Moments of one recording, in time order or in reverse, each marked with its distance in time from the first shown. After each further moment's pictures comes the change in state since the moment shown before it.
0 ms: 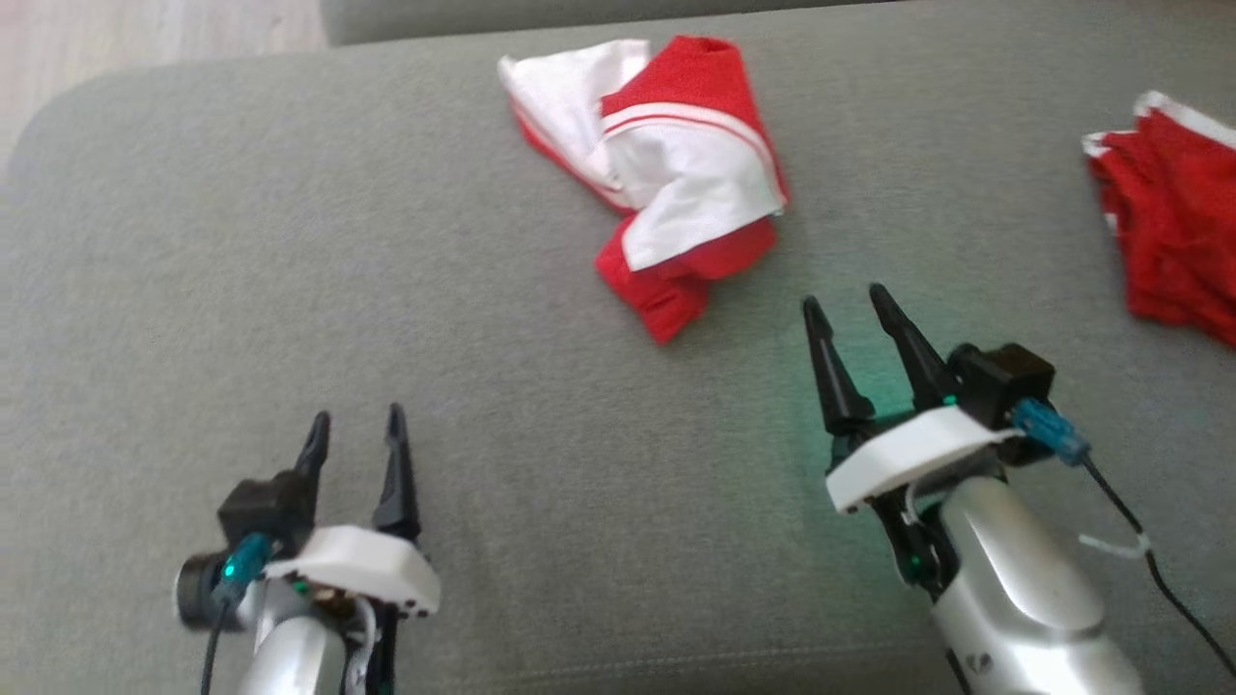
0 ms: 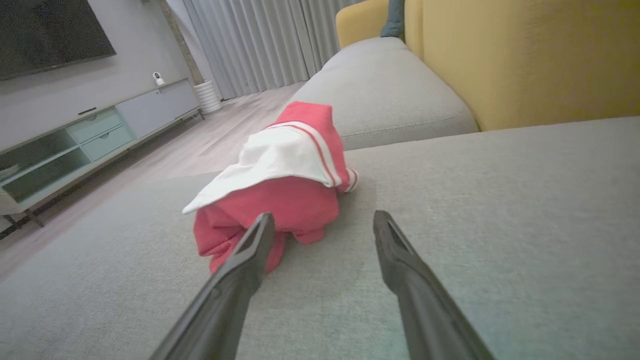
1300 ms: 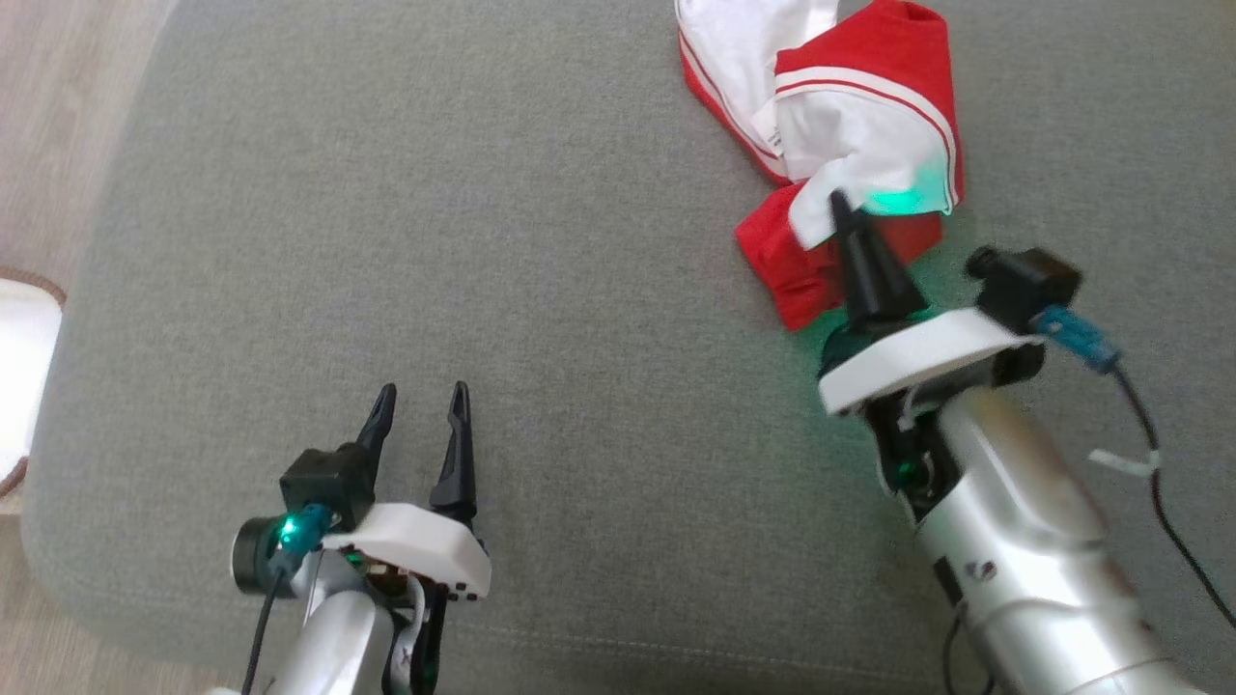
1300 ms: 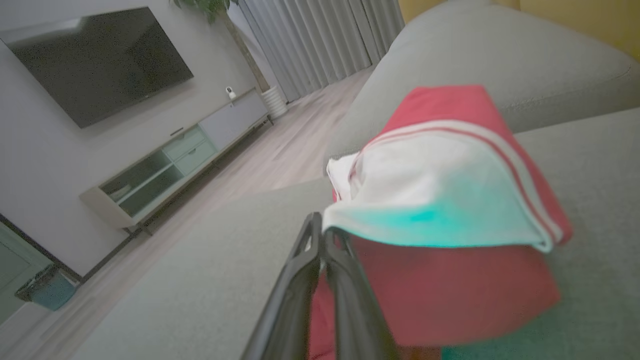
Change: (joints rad) left arm -0.077 -0.001 -0.145 0.020 -0.044 0.019 0.000; right arm -0.180 -0.002 0.075 0.051 0.234 0.000 0.000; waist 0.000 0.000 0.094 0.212
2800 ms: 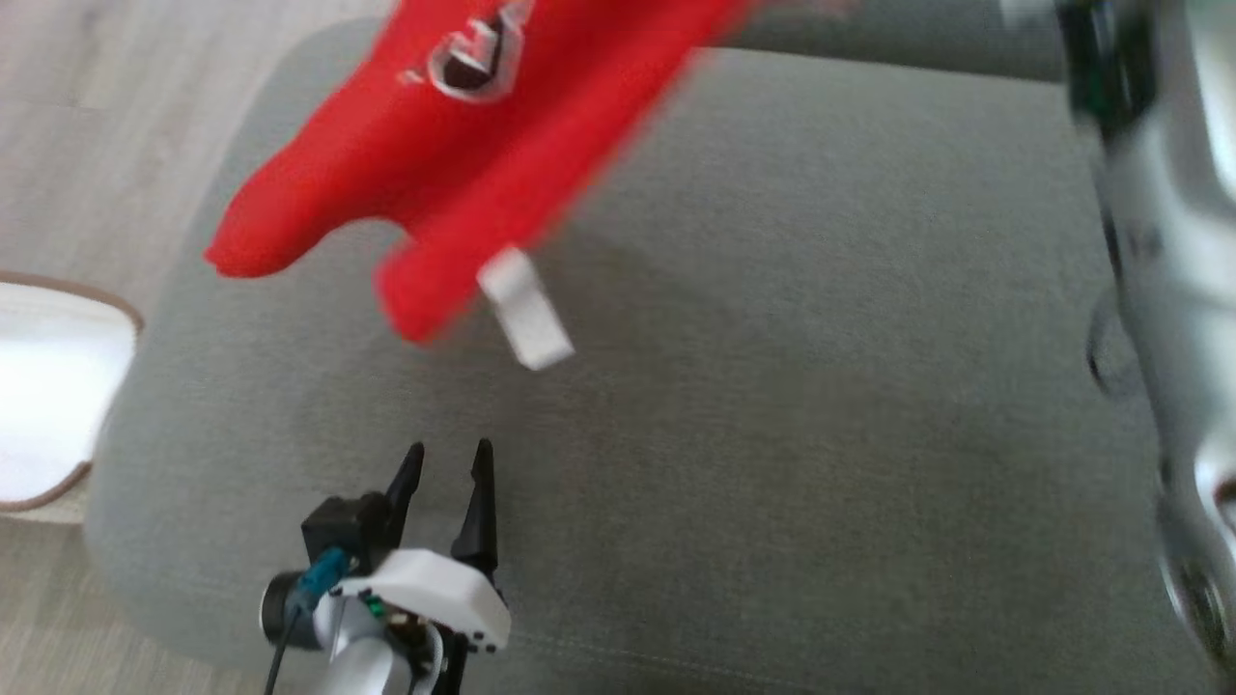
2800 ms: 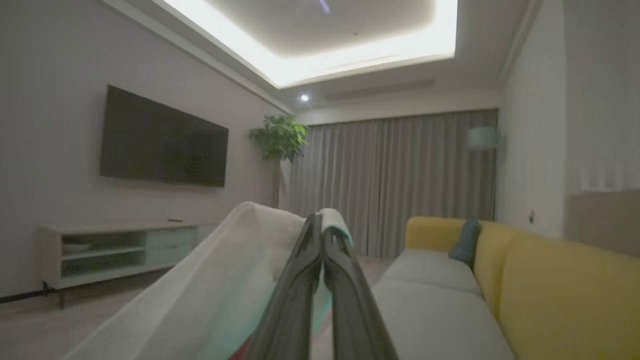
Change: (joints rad) left arm 0.075 0.002 -0.055 0.016 -0.086 -0.003 0.000; right arm -0.612 -0.096 -0.115 0.090 -0.317 0.000 -0.002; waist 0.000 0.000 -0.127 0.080
